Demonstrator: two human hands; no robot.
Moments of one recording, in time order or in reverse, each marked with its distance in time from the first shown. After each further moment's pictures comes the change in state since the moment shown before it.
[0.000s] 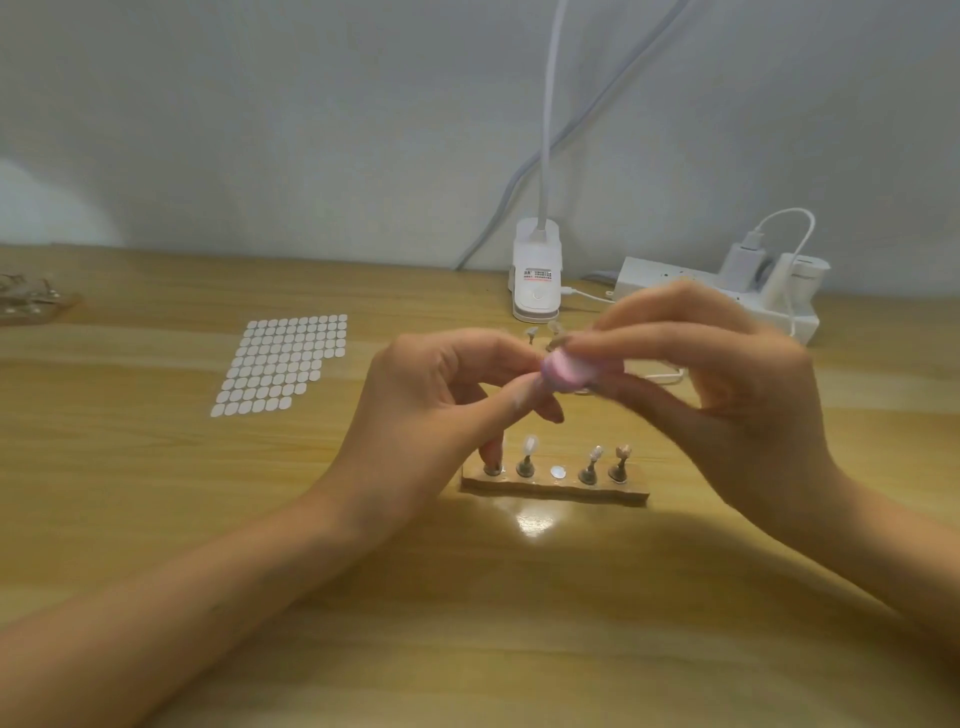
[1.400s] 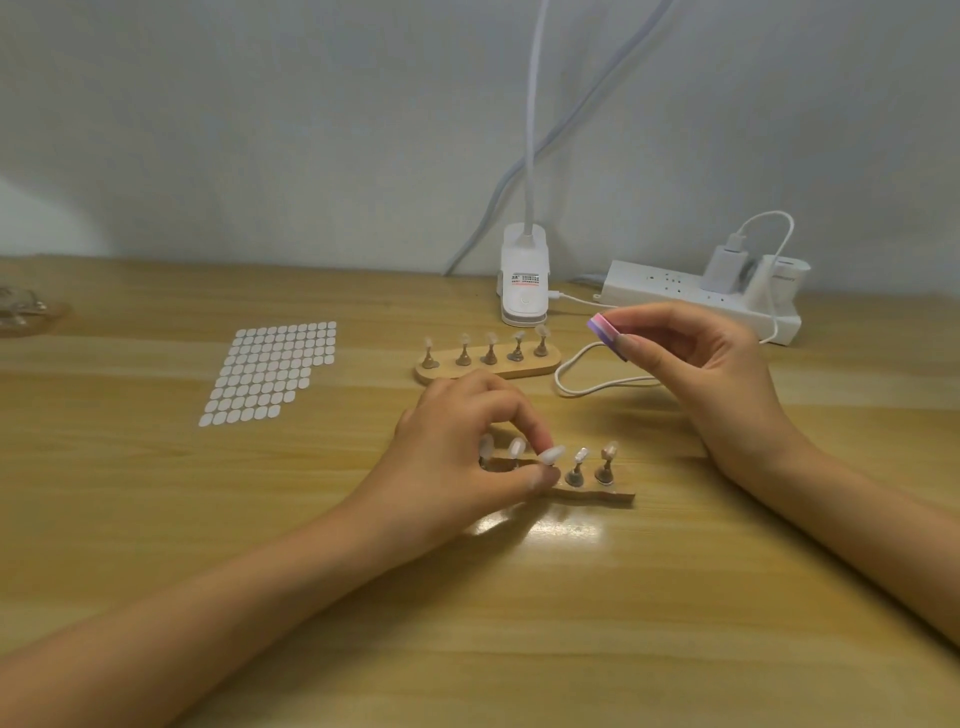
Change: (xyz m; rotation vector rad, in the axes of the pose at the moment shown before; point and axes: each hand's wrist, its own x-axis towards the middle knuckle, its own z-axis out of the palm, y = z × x) left_hand -0.001 -0.005 0.014 0.414 -0.205 -0.192; right_hand -0.013 0.048 -0.008 0.367 0.187 0.588
